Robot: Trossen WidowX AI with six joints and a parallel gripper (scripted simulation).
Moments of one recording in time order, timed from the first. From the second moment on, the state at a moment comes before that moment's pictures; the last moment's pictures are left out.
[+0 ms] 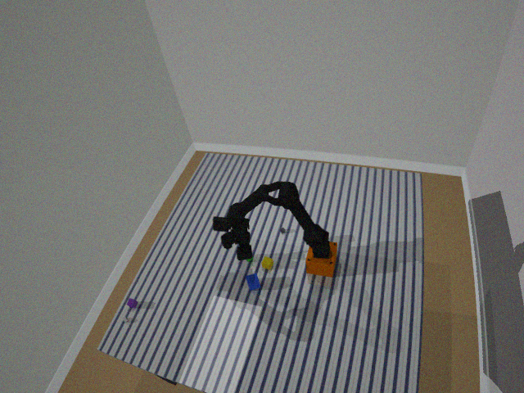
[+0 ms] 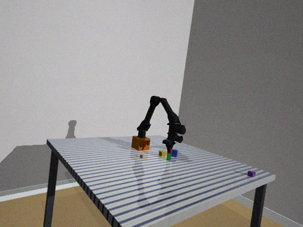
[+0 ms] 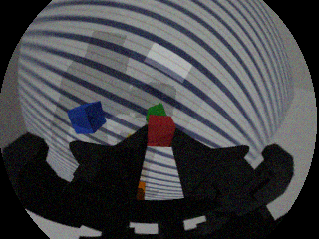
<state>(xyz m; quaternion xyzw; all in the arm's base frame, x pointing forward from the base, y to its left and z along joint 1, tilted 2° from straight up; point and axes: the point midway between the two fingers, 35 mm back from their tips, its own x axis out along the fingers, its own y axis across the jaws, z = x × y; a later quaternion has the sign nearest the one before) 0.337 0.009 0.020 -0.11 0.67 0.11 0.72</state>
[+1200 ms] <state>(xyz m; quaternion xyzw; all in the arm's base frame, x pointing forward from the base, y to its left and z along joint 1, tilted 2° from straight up) 0.335 0.009 0.021 -0.11 0.68 0.11 0.72</state>
